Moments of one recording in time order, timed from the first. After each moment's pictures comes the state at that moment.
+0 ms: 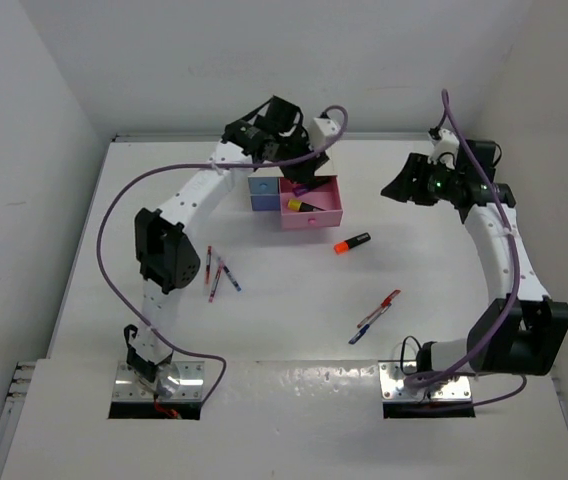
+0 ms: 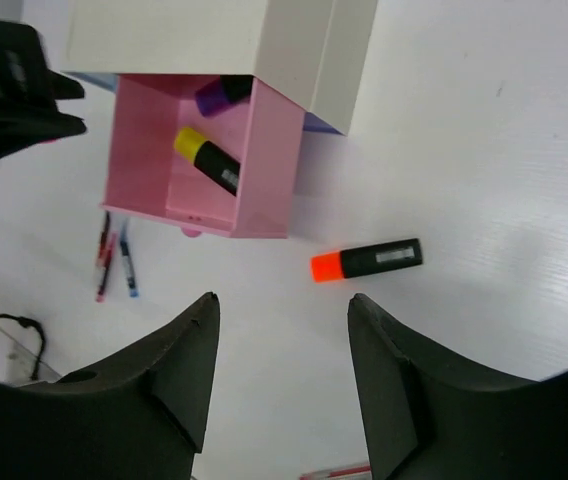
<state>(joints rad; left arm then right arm) -0.56 2.09 2.23 -0.82 0.42 0.37 -0.10 1.38 1.20 -0.52 -0.60 0.18</state>
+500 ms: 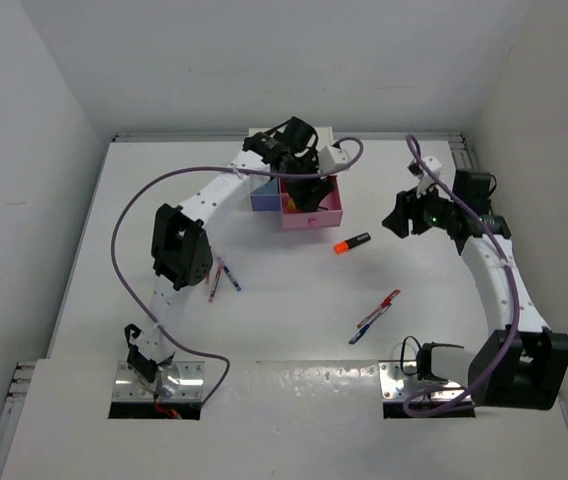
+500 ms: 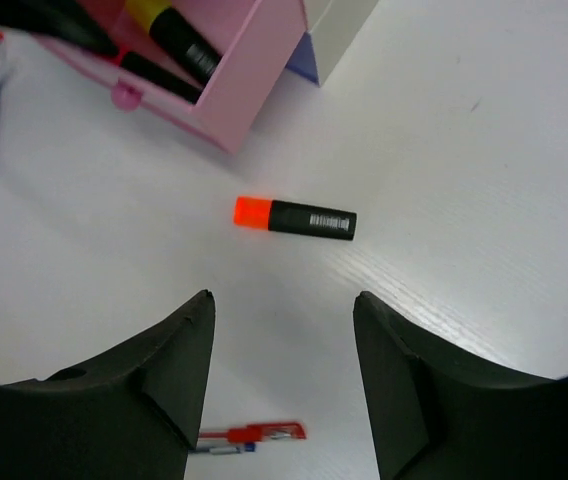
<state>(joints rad) -0.62 2.22 2.22 -0.96 0.34 0.52 -0.10 1.24 0.98 -0.47 -0.63 -0.26</state>
